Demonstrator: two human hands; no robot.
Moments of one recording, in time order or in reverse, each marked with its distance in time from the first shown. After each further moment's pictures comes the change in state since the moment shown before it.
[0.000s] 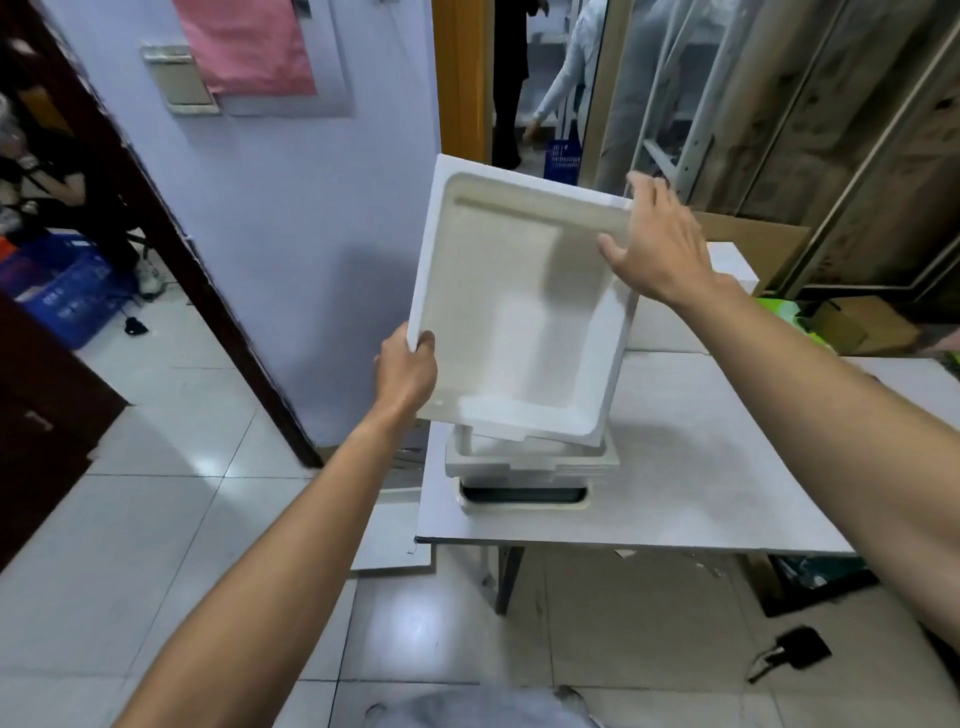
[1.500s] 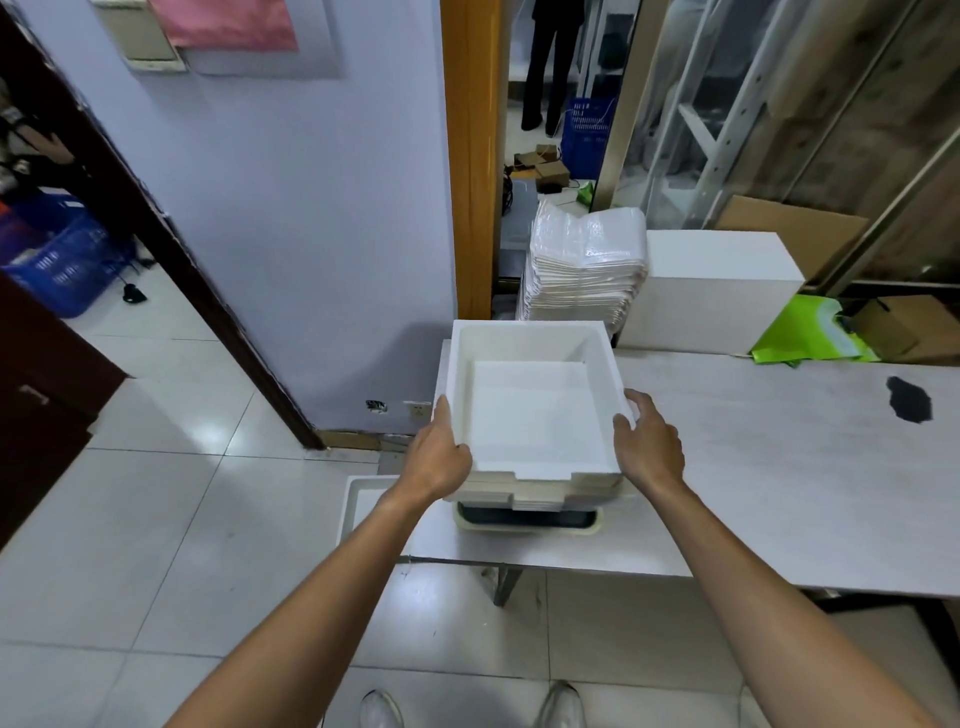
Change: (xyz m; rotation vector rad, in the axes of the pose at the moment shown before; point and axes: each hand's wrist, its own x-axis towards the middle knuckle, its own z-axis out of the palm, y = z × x) left_hand -0.013 -0.076 0.055 0.365 -0.451 -0.153; right_hand -0.134 0.040 0.164 0.404 -0.348 0.658
